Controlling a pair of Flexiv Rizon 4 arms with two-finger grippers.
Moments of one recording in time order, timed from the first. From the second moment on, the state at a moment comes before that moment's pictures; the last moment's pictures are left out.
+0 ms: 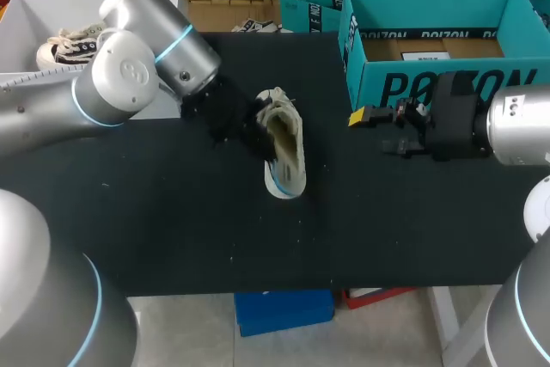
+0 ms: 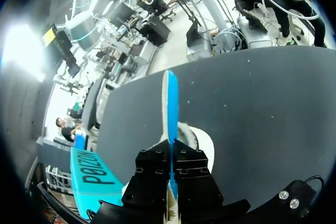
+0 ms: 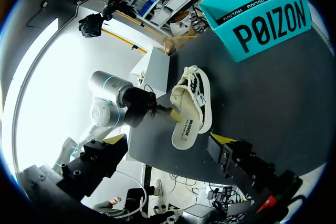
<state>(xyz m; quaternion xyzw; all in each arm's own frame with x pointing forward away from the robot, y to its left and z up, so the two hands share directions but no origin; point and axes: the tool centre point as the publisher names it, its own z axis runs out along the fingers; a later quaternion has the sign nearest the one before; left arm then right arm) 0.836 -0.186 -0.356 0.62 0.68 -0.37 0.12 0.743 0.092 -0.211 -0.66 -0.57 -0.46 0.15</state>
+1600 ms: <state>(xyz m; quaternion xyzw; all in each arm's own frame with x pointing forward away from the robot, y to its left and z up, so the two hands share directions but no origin) 0.884 -0.195 -0.362 0.60 0.72 -0.29 0.18 0.743 0.092 -0.211 -0.66 -0.57 -0.46 0.15</state>
